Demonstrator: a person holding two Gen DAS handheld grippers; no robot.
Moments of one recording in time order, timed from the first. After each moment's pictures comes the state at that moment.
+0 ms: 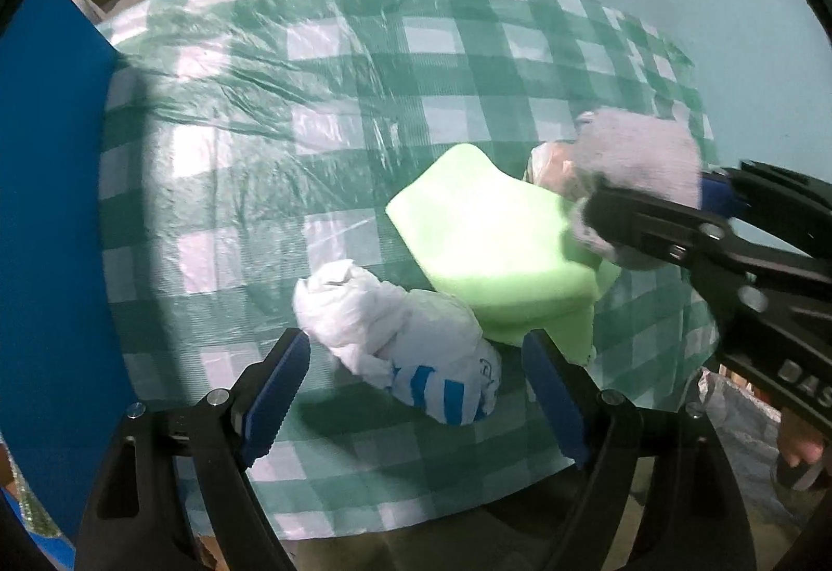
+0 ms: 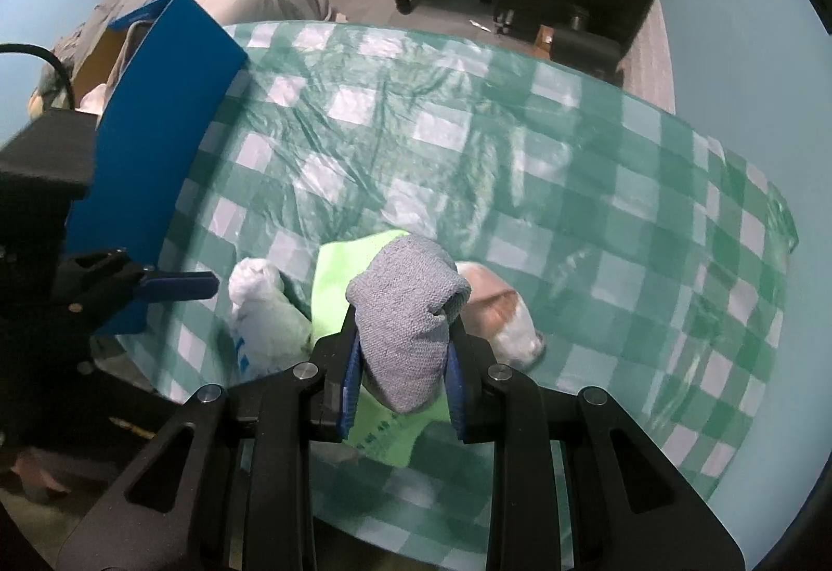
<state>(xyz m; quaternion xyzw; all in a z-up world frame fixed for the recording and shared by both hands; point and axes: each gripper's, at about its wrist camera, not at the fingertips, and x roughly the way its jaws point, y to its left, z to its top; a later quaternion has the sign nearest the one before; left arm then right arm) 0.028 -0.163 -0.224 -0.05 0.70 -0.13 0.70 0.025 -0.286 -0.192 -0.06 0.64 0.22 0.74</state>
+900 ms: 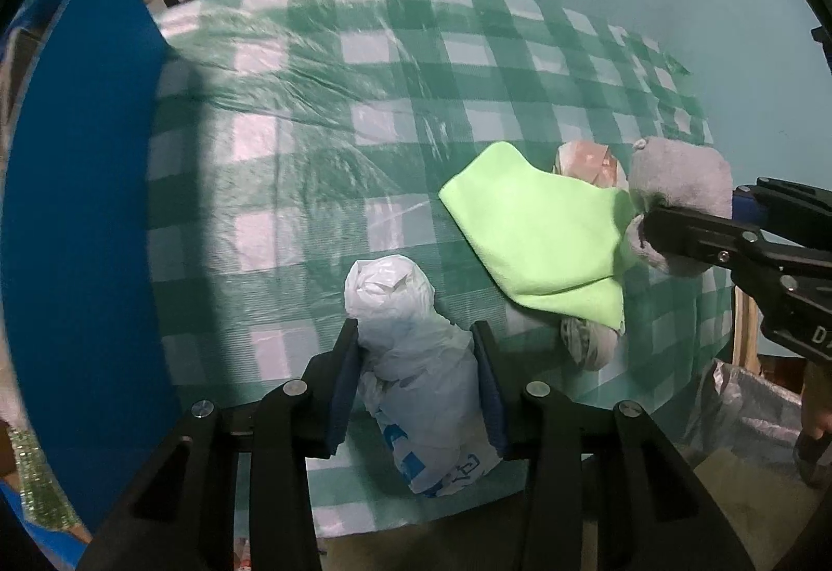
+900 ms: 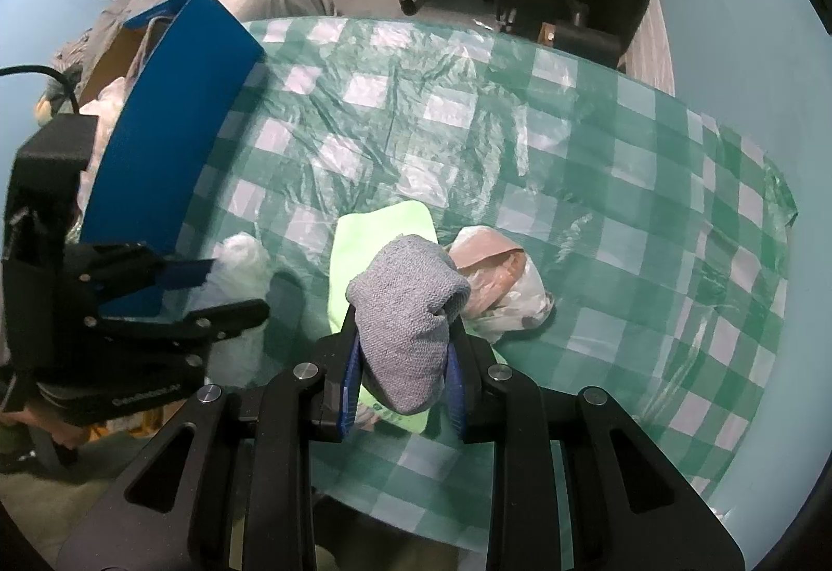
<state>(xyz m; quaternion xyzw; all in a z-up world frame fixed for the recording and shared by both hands) 0.003 -0.119 -0.201 -0.04 0.67 -0.12 0.74 0.004 -0.291 -0.182 -0.05 0.63 0.22 0.74</state>
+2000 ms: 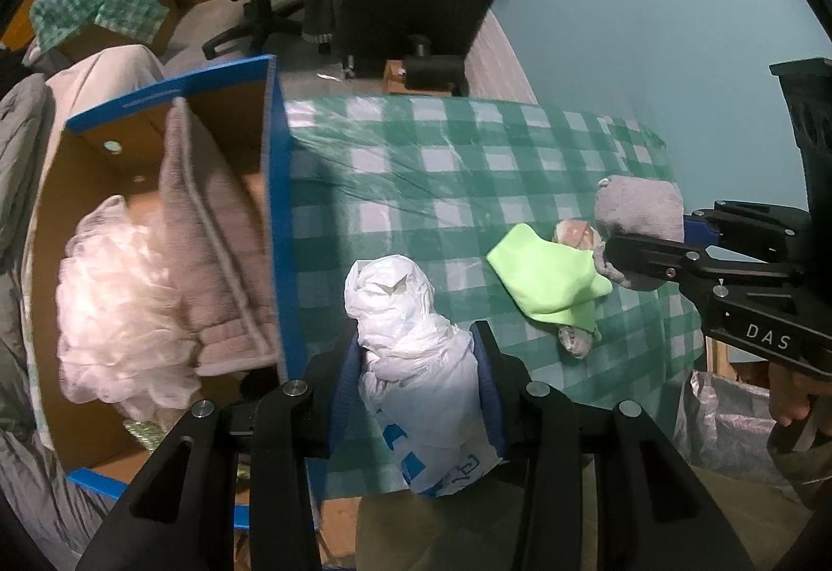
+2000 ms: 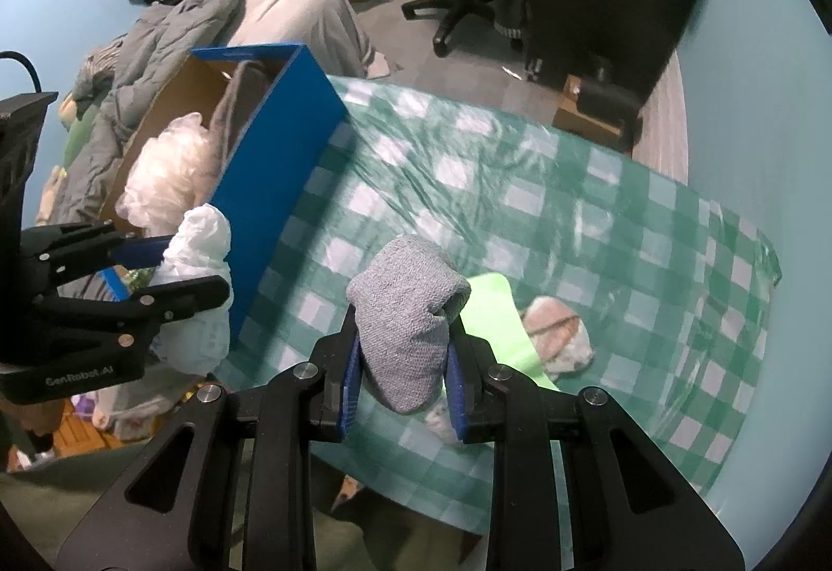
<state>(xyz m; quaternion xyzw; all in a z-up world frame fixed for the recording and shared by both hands) 0.000 -0.047 -0.099 -0.05 0.61 -0.10 0.79 -0.001 -0.227 -0.111 -0.06 0.59 0.25 0.76</state>
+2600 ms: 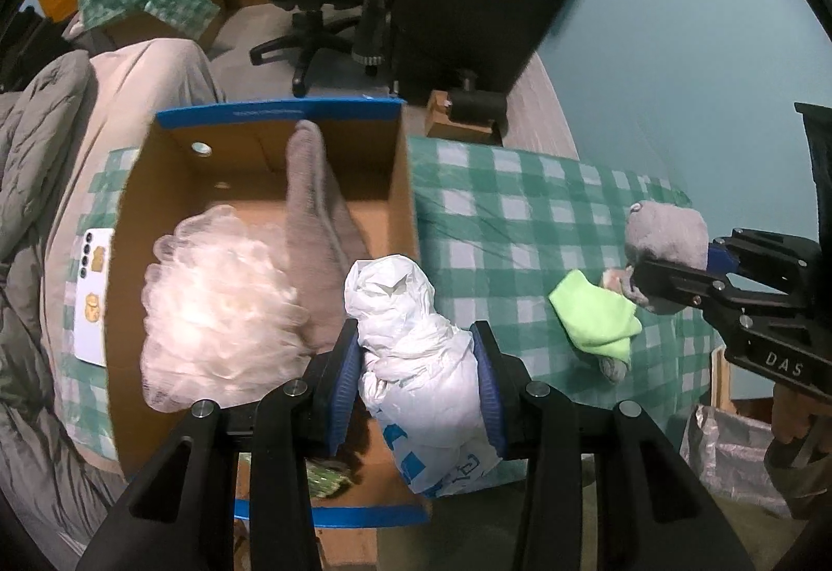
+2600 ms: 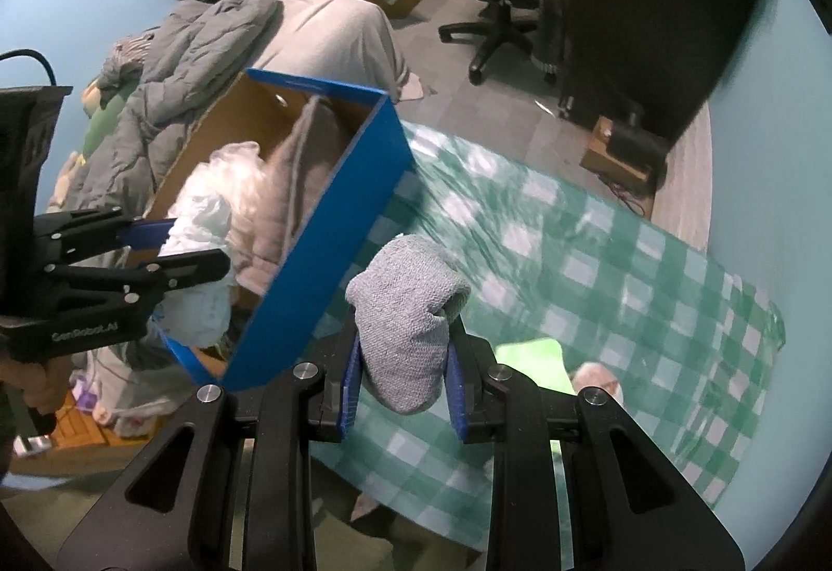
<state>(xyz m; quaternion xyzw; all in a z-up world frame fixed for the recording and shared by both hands) 0.007 0.031 -0.075 -0.08 0.58 -0.06 0.81 0.008 -0.160 -0.081 -0.08 0.57 0.29 0.77</state>
